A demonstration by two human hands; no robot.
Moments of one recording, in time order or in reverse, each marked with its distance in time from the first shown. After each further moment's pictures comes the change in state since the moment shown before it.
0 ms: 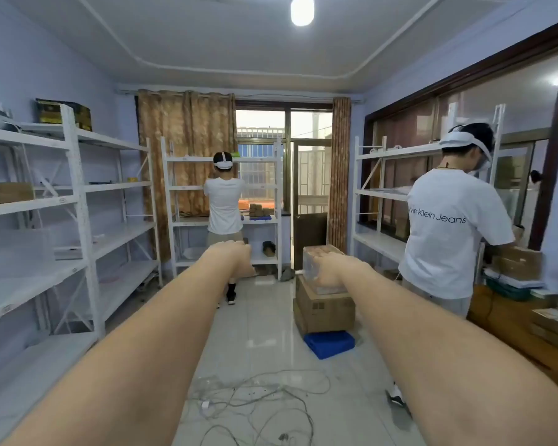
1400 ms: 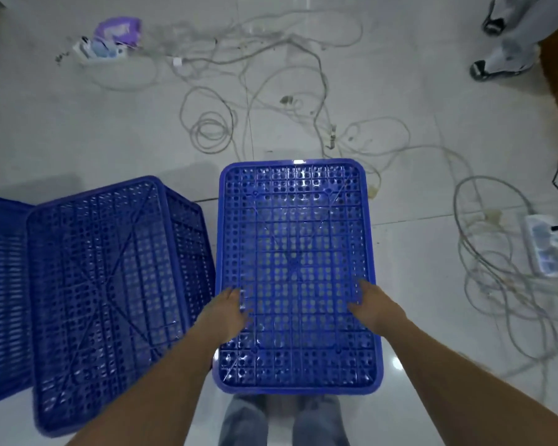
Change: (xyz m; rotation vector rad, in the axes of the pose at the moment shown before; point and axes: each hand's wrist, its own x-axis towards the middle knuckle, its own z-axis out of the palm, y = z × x) left_hand -0.100 0.116 0.818 -0.389 -1.153 -0.175; right_hand -0.053 0.185 0.805 0.354 -1.008 0.442
